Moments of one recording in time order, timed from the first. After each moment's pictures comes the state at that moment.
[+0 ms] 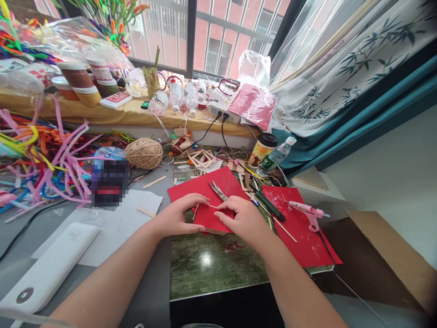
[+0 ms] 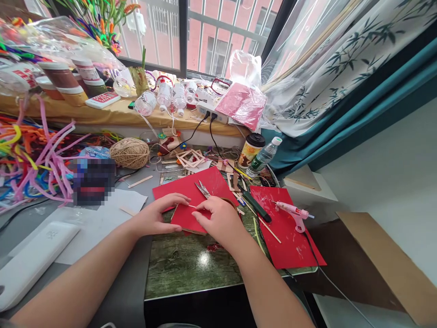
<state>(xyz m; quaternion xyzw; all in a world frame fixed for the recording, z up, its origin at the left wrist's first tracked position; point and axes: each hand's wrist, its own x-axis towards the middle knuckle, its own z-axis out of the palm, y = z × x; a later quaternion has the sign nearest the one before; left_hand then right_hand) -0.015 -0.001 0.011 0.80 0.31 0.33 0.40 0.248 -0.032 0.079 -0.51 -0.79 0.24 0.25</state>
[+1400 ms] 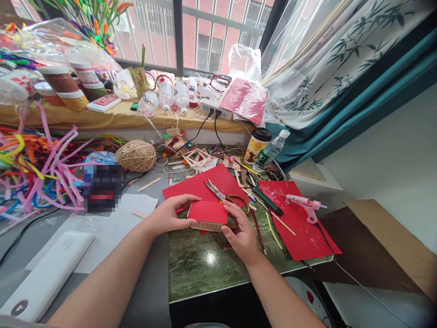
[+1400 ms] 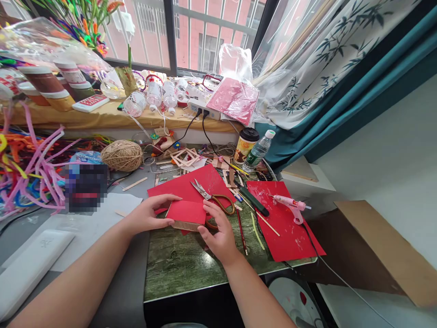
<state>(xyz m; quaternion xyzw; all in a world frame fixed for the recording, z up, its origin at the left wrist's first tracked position) -0.020 0.006 0.003 0.72 0.37 0.30 0.50 0.265 -0.071 -0.023 -0.43 -0.68 0.30 0.51</state>
